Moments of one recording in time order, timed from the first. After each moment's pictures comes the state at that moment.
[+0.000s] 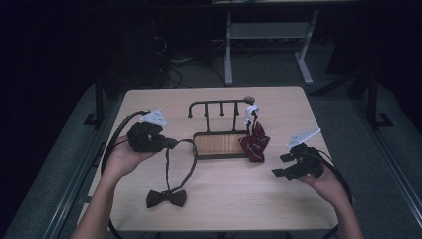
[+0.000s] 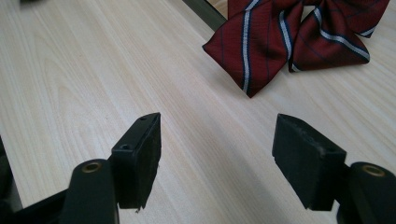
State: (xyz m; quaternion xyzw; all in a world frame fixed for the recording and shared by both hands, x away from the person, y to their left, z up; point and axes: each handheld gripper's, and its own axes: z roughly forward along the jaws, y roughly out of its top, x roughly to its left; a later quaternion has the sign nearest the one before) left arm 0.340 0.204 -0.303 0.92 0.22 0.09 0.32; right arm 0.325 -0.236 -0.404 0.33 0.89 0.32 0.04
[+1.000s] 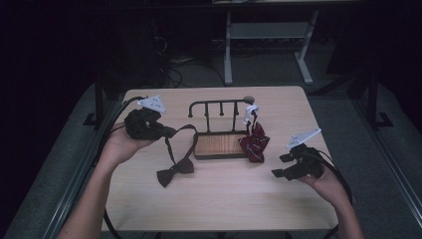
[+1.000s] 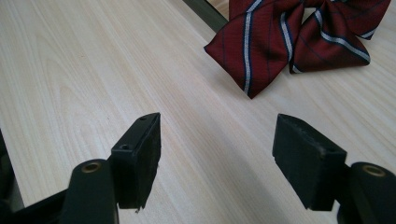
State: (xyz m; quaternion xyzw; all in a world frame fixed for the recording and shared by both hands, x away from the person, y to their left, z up) left arm 0.356 0.205 -0.274 0.92 0.22 0.09 0.32; right arm 0.324 -0.236 -0.403 0.32 0.89 0.32 0.04
